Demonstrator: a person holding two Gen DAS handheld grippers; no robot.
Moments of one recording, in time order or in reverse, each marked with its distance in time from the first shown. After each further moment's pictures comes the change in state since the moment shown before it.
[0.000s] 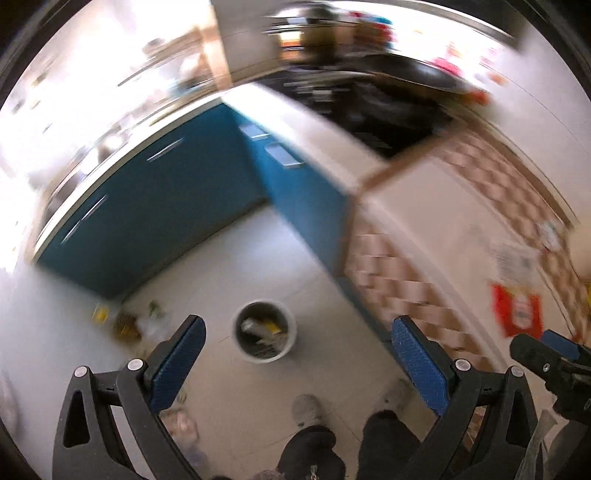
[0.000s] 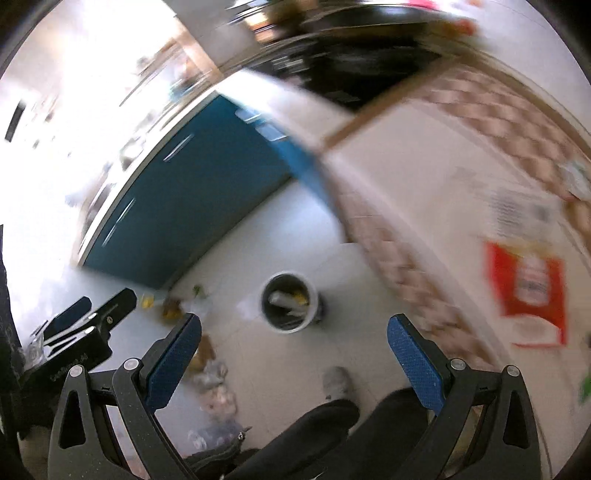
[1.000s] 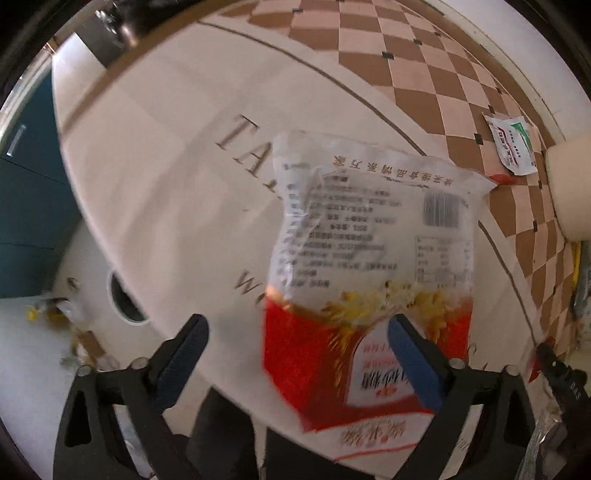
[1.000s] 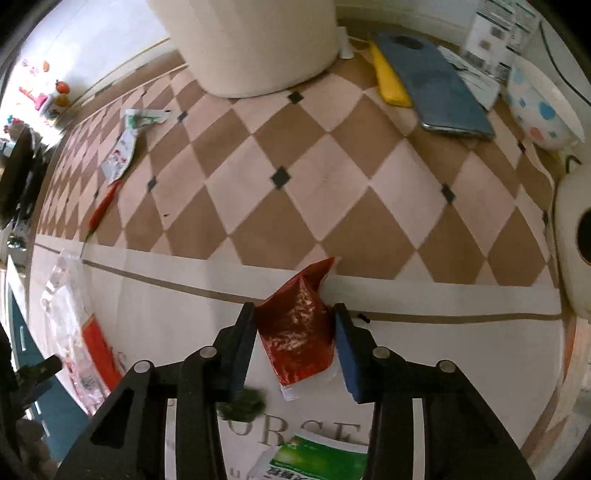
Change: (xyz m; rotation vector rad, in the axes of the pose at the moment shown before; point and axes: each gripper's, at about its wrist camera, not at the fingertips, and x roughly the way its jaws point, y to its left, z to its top) left arm 0.179 -0.299 0.033 0.102 0.417 -0.190; right arm -0.043 -0.464 -0.051 0.679 -0.060 -0.384
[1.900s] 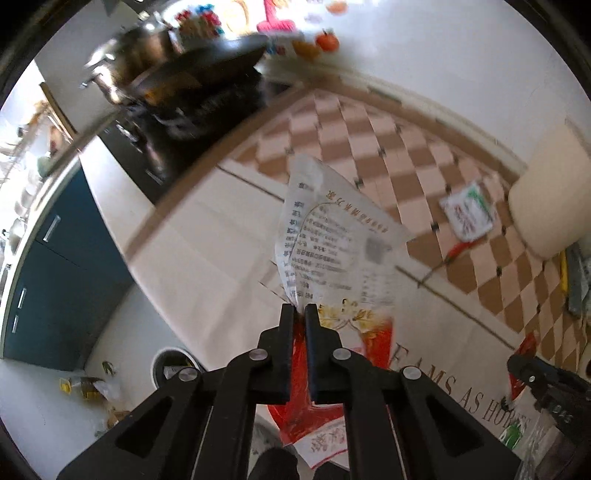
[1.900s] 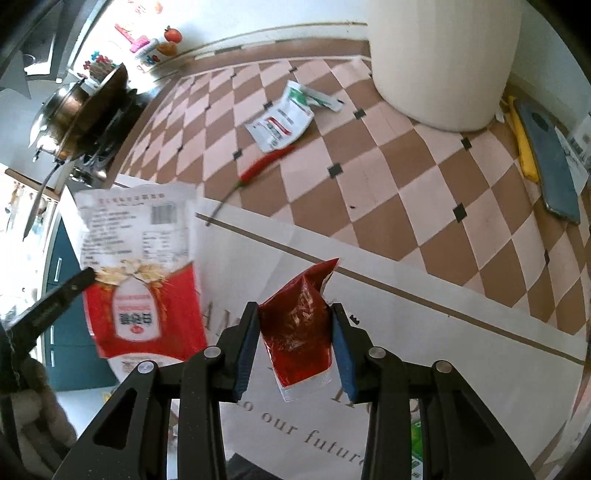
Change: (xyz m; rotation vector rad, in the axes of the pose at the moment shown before) left arm -0.118 -0.016 0.009 0.148 -0.380 0.132; right arm -0.032 0.120 -0.014 -0.256 0.007 0.163
